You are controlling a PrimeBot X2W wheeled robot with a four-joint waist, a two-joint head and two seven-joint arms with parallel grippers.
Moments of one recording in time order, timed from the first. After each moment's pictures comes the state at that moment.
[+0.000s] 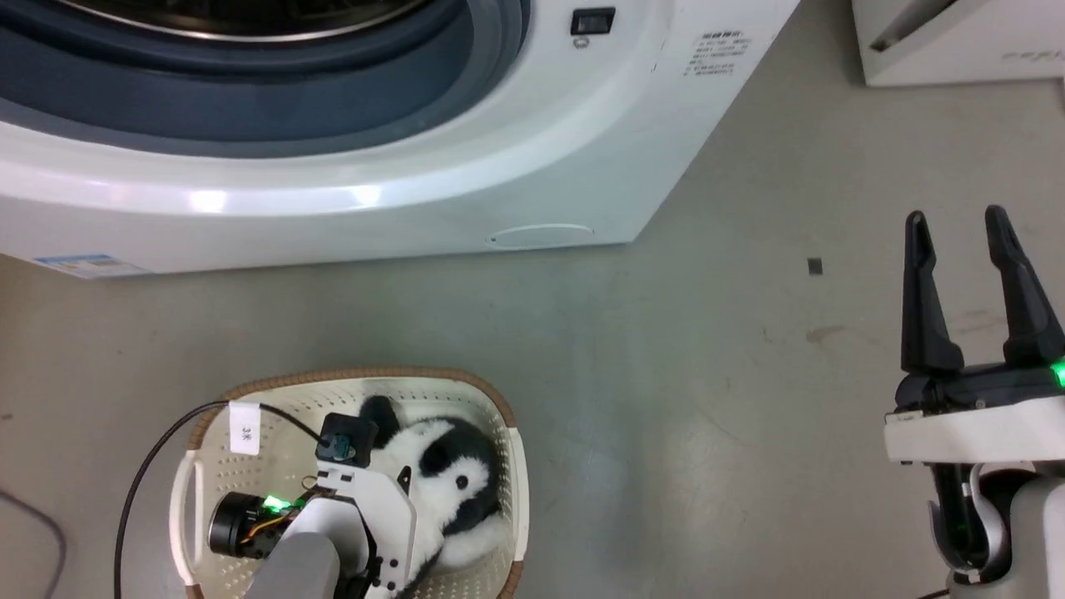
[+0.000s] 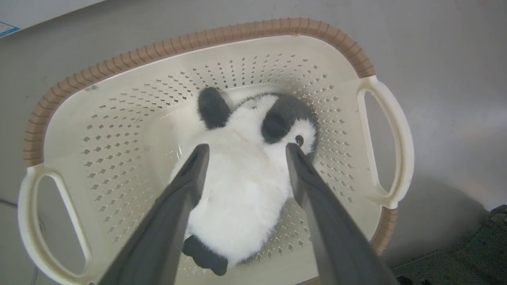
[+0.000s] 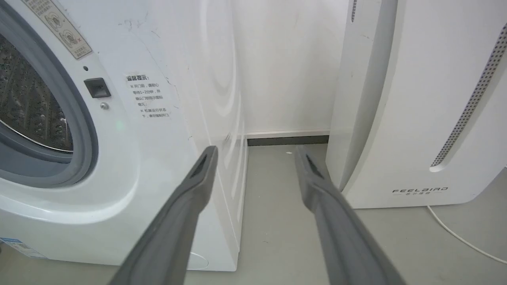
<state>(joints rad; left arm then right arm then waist) -0.39 0.11 -0.19 0.81 -0.09 -0.04 0.12 -0.22 -0.05 -0.09 -0.11 0.17 0.13 -0.16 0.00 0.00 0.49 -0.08</state>
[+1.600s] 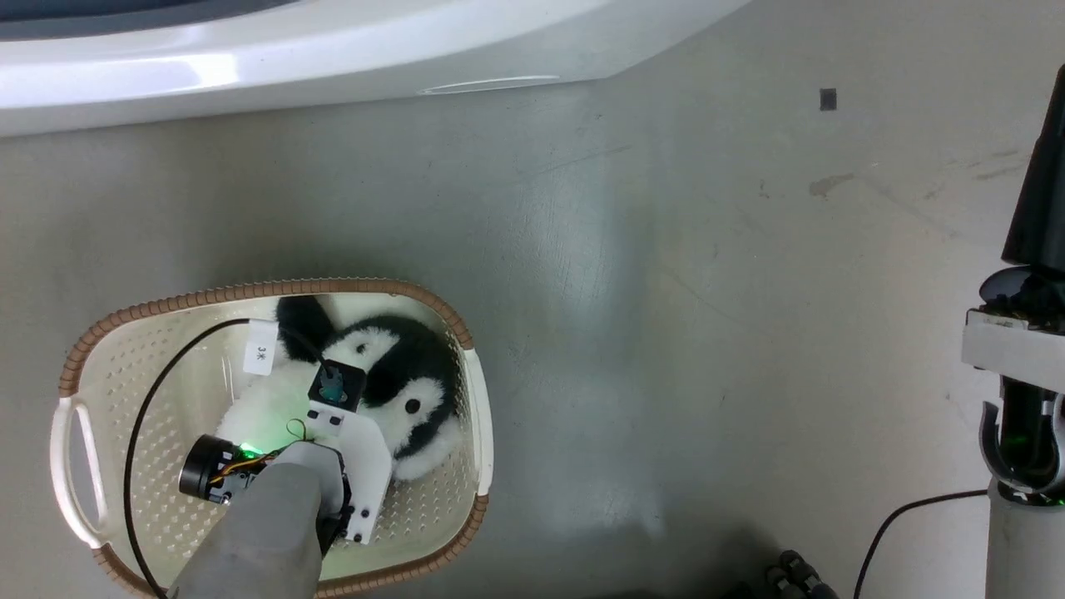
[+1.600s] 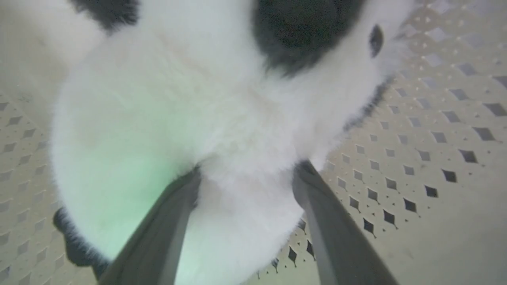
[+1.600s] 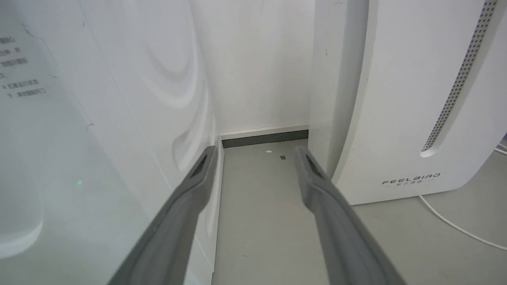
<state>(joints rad) -0.71 0.15 -0.40 1.27 -0.16 -0.04 0.17 -0.39 -0.05 -0.15 -0.17 0.27 0.13 -0.26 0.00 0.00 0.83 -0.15</state>
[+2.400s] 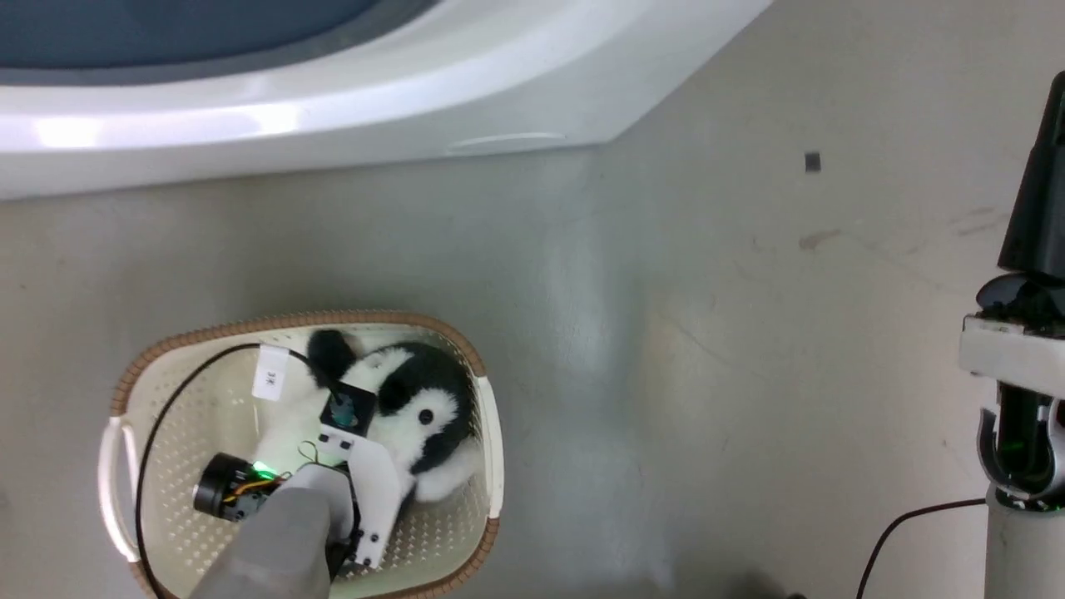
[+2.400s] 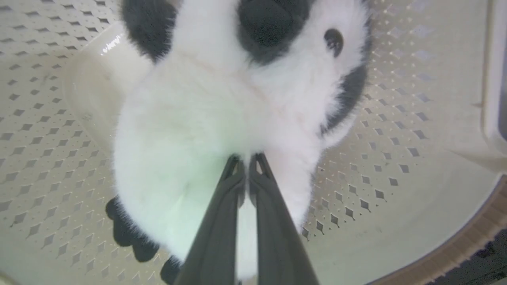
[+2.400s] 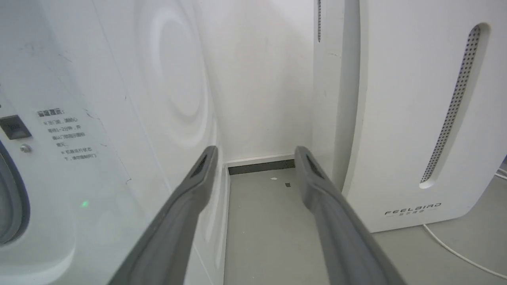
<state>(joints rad) -0.69 0.14 -0.45 1.29 -0.18 -0.06 0.08 -0.39 -0.05 -0.15 -0.16 0.27 0.13 -0.26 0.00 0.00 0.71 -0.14</state>
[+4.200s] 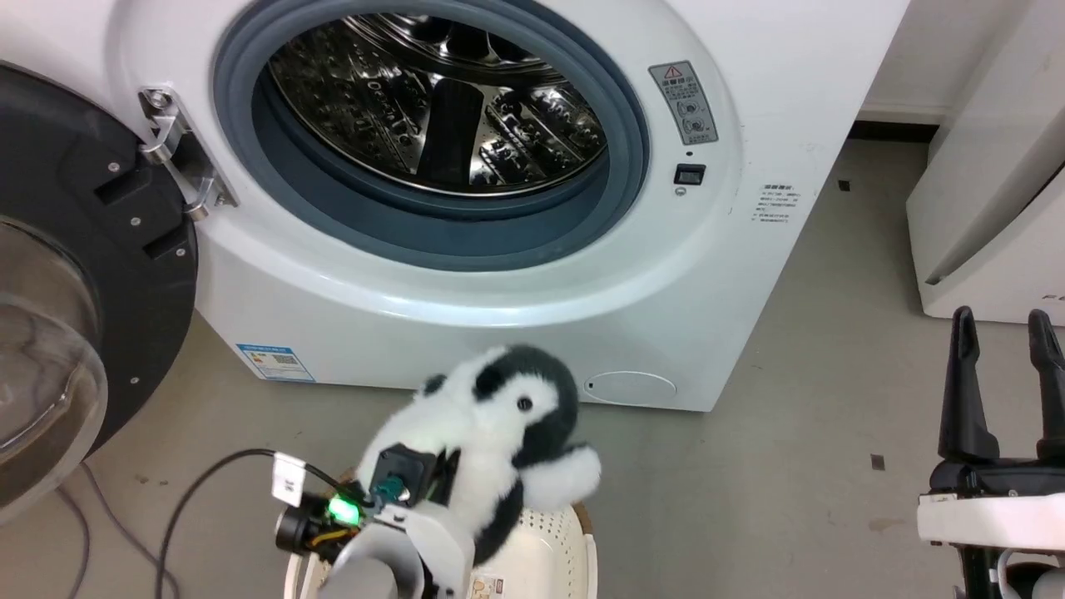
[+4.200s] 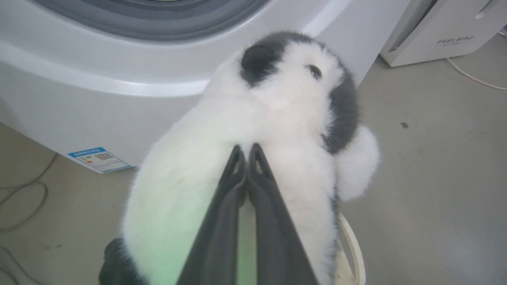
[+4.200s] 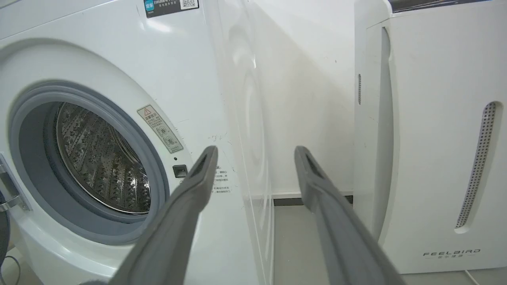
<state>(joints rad) -0.41 0.09 -0.47 0.89 -0.25 -0.02 -0.25 -0.05 -0.05 -0.17 -0.09 0.20 0.13 -0.26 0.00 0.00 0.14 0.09</state>
